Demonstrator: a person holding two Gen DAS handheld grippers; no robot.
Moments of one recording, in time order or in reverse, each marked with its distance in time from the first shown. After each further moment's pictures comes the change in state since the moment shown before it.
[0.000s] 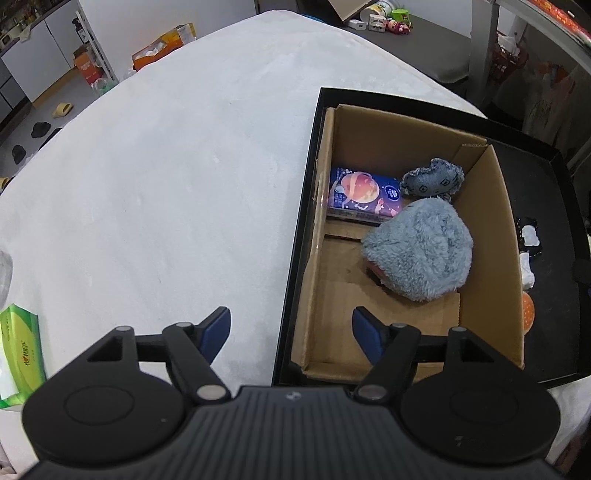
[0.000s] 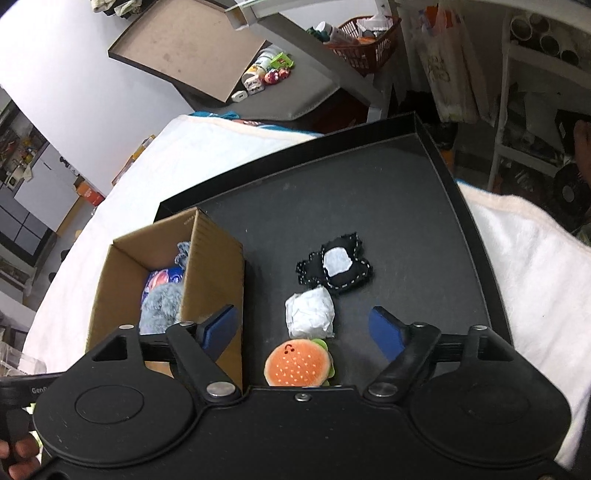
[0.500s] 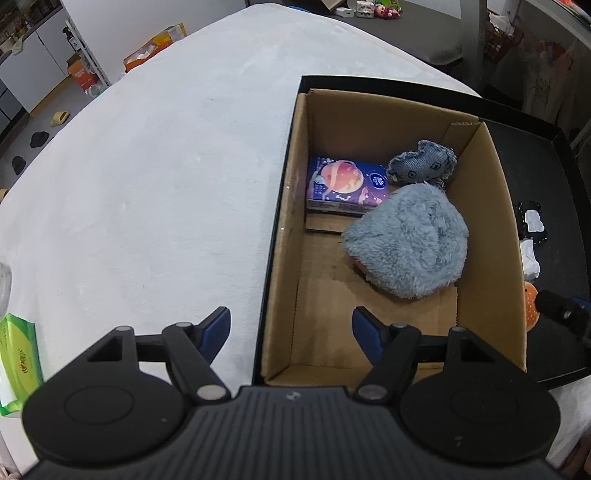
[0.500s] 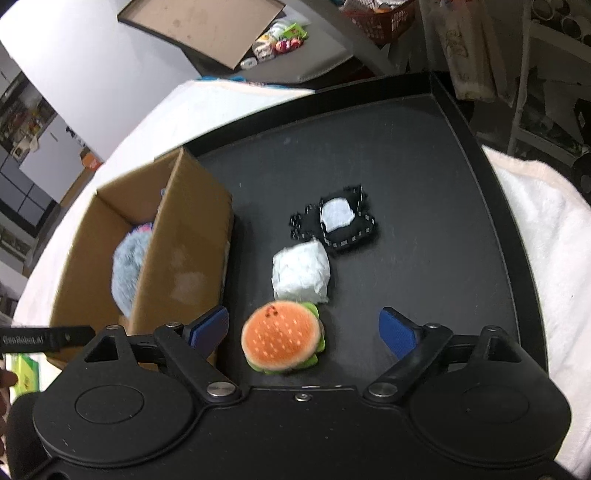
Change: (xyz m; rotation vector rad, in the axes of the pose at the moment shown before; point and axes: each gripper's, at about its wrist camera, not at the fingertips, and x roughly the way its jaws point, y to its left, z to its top) left arm 0.009 -0.022 -0.001 0.047 0.020 0.034; right arm 0.034 -0.009 -0.029 -0.069 0.063 0.017
